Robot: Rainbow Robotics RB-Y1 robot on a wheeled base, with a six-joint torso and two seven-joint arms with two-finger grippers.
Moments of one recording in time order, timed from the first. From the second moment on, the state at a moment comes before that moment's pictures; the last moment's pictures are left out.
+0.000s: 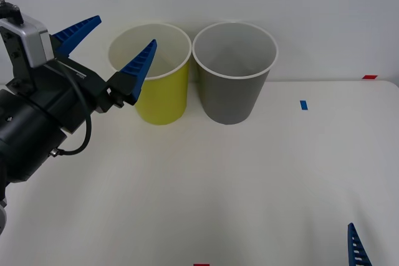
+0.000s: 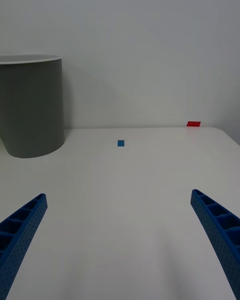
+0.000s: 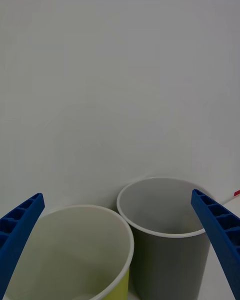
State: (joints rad) right arm 1.10 -0.32 0.11 -2.11 -0.09 -0.62 1.41; left arm 0.13 0.49 0.01 -2.50 0.86 0.45 -1.86
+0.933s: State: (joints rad) right arm 1.10 -0.32 0.11 -2.11 -0.09 -0.62 1.41; left arm 0.39 0.53 -0.06 -2.49 0.74 0.16 -1.92
